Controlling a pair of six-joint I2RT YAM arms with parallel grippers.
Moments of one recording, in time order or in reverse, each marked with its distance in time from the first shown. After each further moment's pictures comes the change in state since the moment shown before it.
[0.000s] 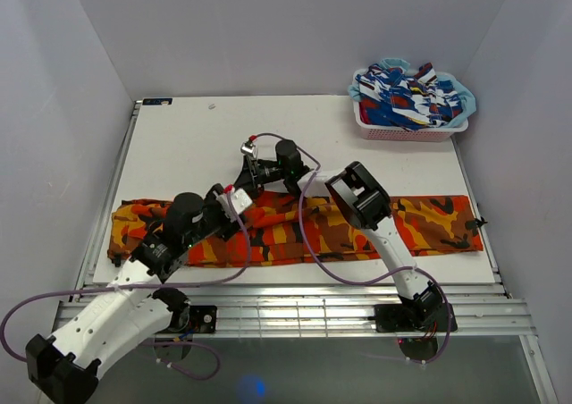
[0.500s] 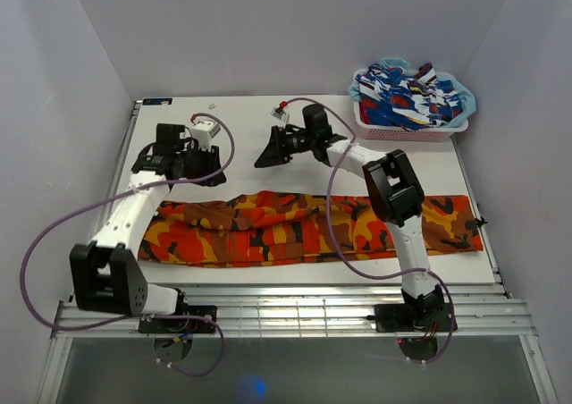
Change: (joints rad) left arm 0.494 0.607 0.533 -0.314 0.315 -0.403; right arm -0.162 -0.192 0.001 -0.463 0.005 -0.462
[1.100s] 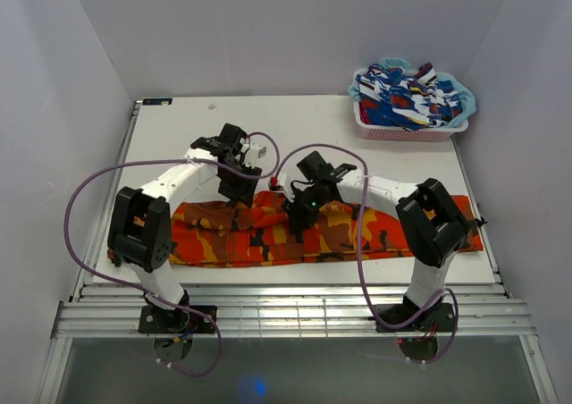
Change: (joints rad) left arm -0.293 0.417 0.237 -0.287 -0.213 -0.043; right arm 0.167 -0.523 -0.454 -0.857 0.465 -1.124
